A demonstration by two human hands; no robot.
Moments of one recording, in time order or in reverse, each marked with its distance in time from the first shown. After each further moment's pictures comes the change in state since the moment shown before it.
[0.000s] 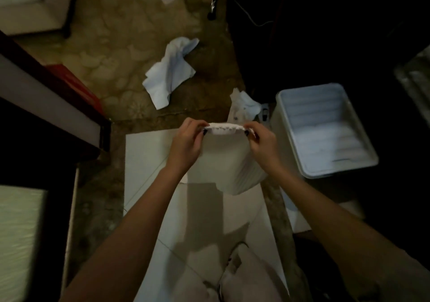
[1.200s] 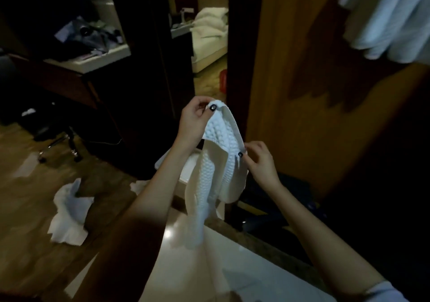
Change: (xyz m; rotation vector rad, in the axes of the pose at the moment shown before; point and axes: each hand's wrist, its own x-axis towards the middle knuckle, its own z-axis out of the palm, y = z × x) left_hand -0.188 0.537 -0.293 -0.948 -0.604 0.437; right_hand -0.436 -0.365 -0.314 -0.079 0.867 0.357
